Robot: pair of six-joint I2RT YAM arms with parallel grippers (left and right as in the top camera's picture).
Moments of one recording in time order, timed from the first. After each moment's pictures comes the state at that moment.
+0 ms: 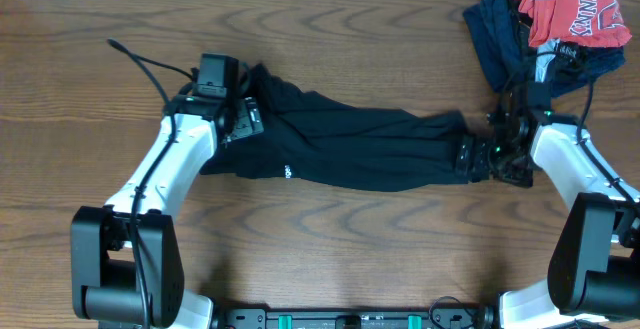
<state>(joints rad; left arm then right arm) -0.12 1.67 1.11 -0.64 -0.17 -0.38 -0.11 1.70 0.97 -0.76 -0.13 0.14</state>
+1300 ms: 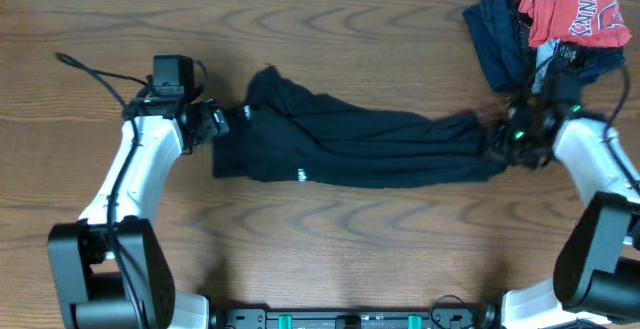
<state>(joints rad) 0.05 1.62 1.11 -0.71 -0.17 -0.36 -0.24 1.70 1.14 -0.80 -0.32 0.12</state>
